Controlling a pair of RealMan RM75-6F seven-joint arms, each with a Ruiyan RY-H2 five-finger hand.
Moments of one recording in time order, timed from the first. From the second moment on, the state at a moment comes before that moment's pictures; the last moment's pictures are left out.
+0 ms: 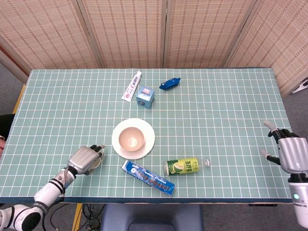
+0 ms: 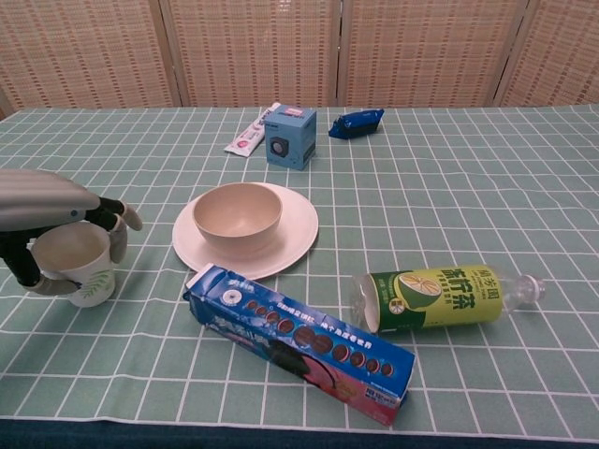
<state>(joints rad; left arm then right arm) -0.76 -1.17 0.06 -1.82 1.08 0.87 0.54 0.17 -1.10 0.15 -1.59 -1.46 1.49 -0.12</state>
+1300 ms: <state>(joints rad) -1.12 -1.16 -0.16 -1.83 0.77 0.67 0.34 0.16 -1.10 0.14 -1.59 -1.45 1.48 -0.13</state>
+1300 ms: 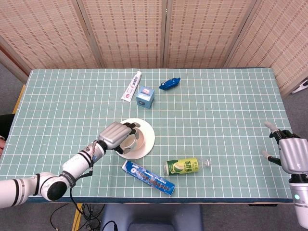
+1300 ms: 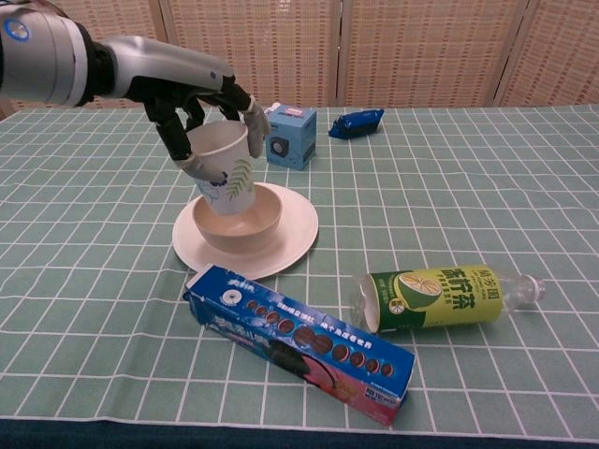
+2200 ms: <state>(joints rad) -1.32 -1.40 -0.01 -1.58 0.39 0.76 0.59 0.15 -1.11 0.14 -1.55 -1.44 1.48 -0.10</state>
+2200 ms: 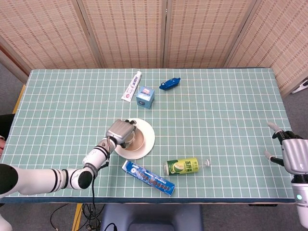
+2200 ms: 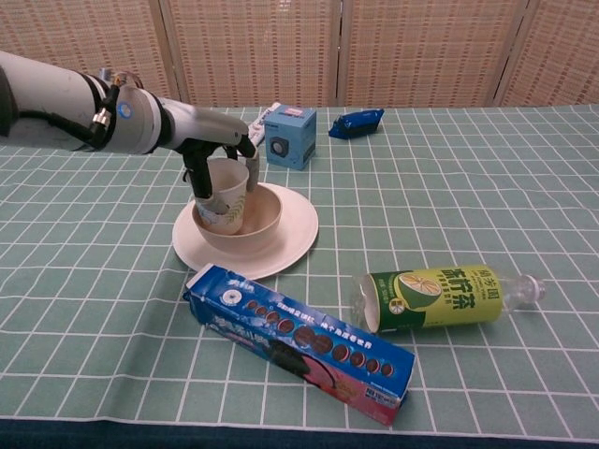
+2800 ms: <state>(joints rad) -1.32 -1.39 -0.03 -1.61 0.37 0.76 0.56 0.15 -1.11 0.14 -1.55 -1.44 1.49 -0.09</state>
